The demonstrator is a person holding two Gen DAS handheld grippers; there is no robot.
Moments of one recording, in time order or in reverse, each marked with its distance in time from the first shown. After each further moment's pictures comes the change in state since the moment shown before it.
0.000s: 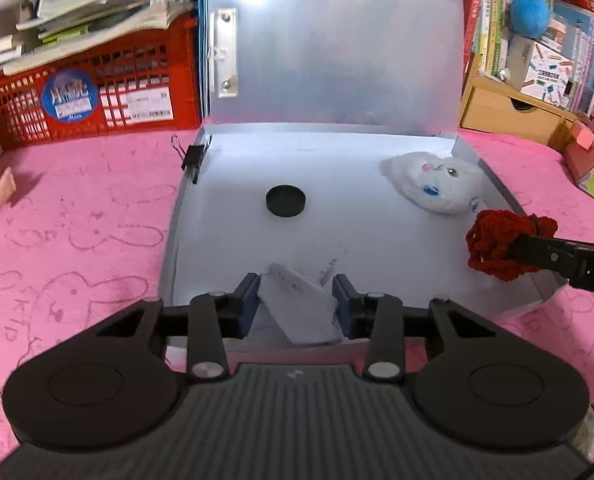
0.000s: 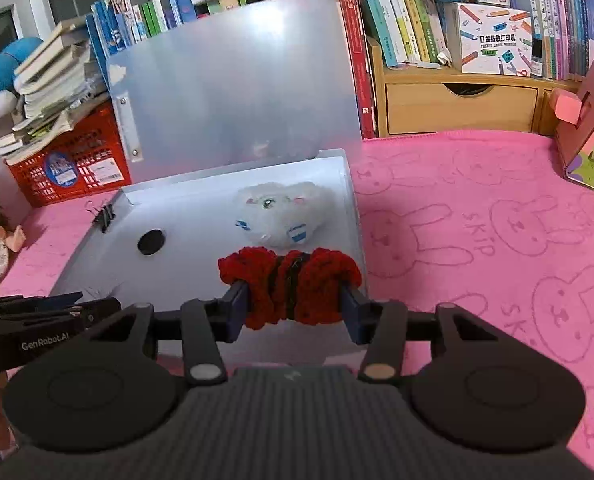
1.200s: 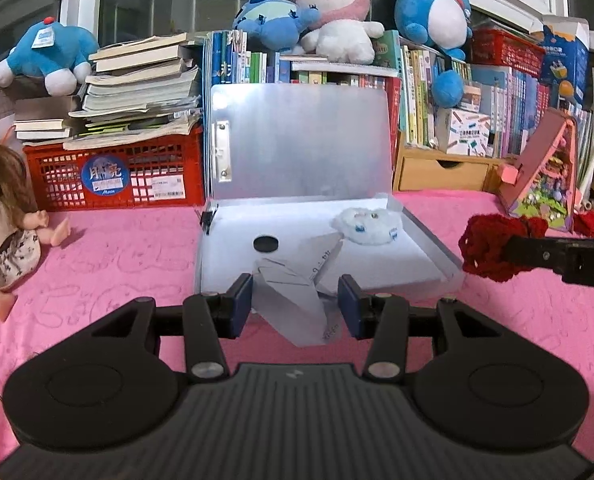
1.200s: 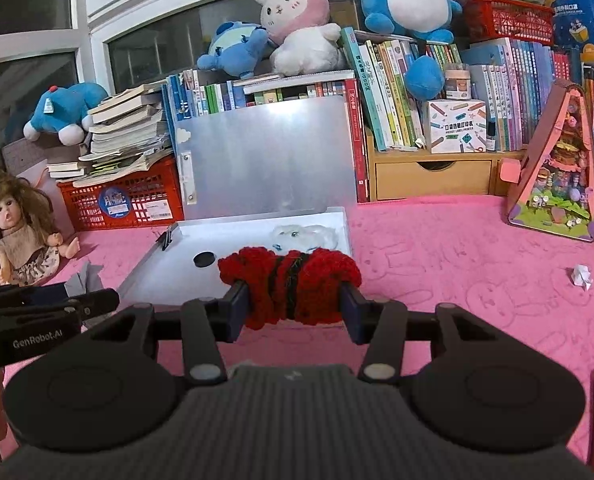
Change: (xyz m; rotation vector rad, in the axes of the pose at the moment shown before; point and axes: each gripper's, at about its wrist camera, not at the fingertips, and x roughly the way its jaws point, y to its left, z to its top) left arm -0.149 -0.015 -0.078 0.067 -0.321 -0.035; right arm -0.141 0.017 -0.059 -0.063 -0.247 0.008
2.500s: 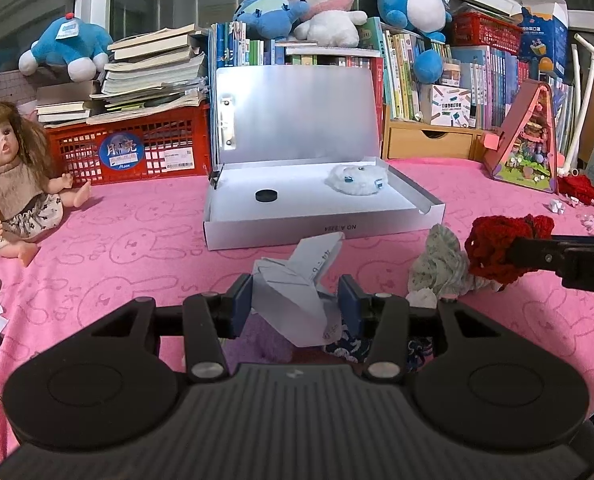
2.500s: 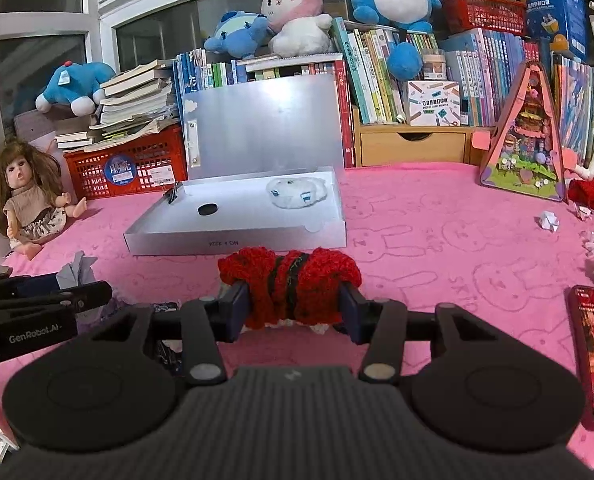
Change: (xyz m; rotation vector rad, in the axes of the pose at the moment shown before) left arm -0.066 -0.016 -0.083 0.034 -0.009 0.024; right arm -0.061 0.014 -0.078 -0.017 -0.009 -0.044
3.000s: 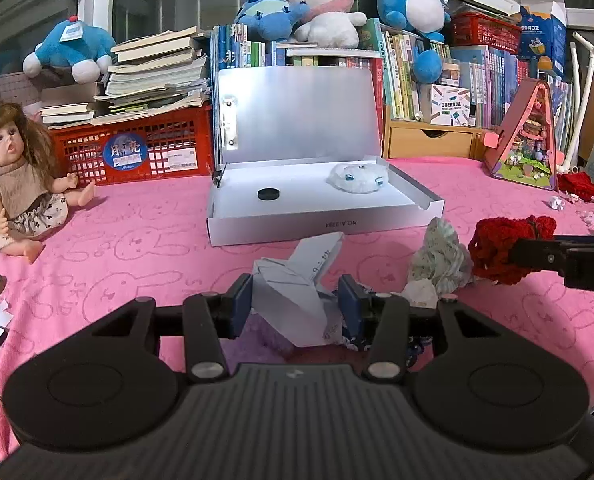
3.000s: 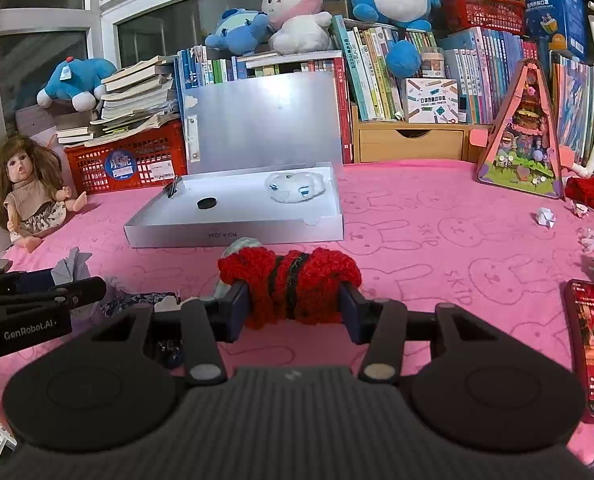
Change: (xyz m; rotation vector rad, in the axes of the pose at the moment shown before) left arm -0.007 -0.002 -0.008 0.005 -0.007 0.010; right arm -0.004 -0.002 -0.007 -0.006 0.007 -0.003
